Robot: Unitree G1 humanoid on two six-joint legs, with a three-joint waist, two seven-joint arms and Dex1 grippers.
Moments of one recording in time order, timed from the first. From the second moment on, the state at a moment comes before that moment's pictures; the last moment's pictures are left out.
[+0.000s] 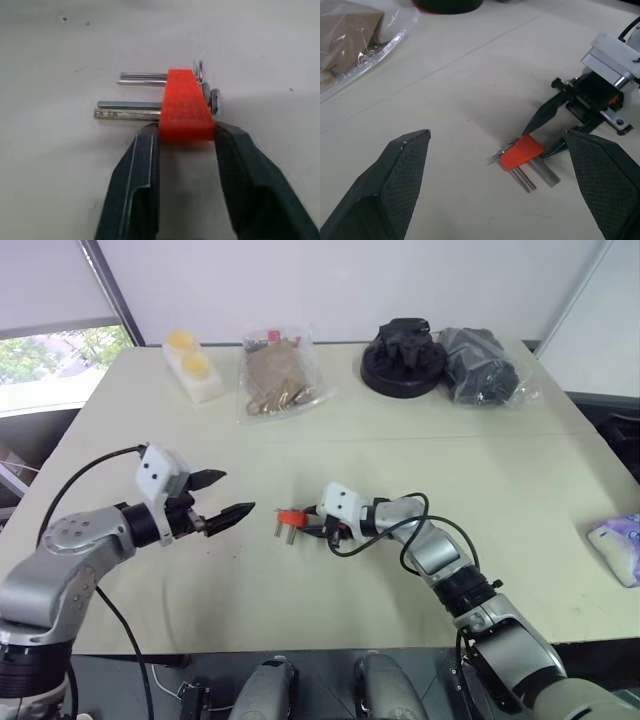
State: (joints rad) left arm -0.17 0.76 0.21 -0.38 -0.64 0.64 -0.75; right arm -0.61 -0.29 0.39 0.31 -0.06 0.17 0.89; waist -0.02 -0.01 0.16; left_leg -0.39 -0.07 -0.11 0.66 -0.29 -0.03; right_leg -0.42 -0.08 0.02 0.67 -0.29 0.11
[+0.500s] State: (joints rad) left arm -0.31 0.74 0.21 -0.33 -0.66 0.65 -0.77; right arm -0.68 -0.47 0.36 0.32 -0.31 -0.31 0.56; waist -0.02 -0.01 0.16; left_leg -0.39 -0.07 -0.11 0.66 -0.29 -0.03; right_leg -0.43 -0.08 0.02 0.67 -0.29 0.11
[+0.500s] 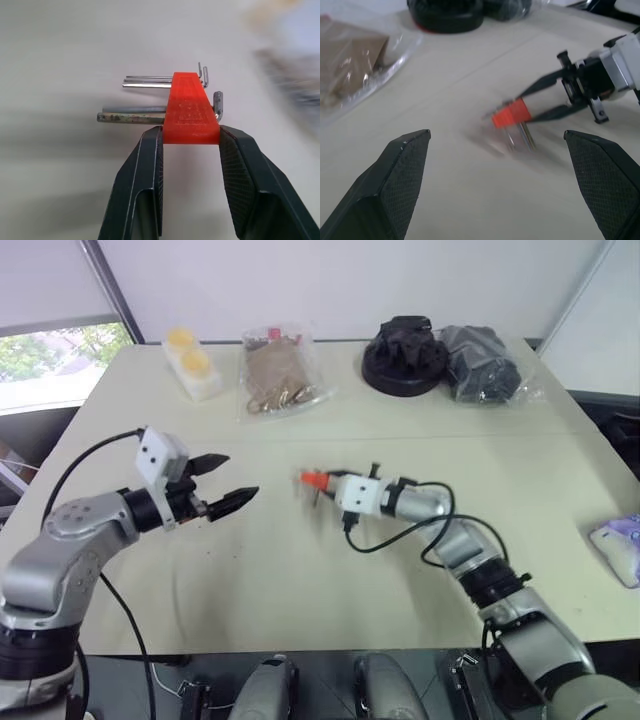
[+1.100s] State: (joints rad) left arm -0.74 0.63 0.13 -0.11 -0.85 0.87 -0.91; right arm -0.85 -0.65 0.31 0.30 -0.61 -0.91 0.19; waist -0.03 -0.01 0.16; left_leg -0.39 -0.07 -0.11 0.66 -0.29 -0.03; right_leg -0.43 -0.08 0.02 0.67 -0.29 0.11
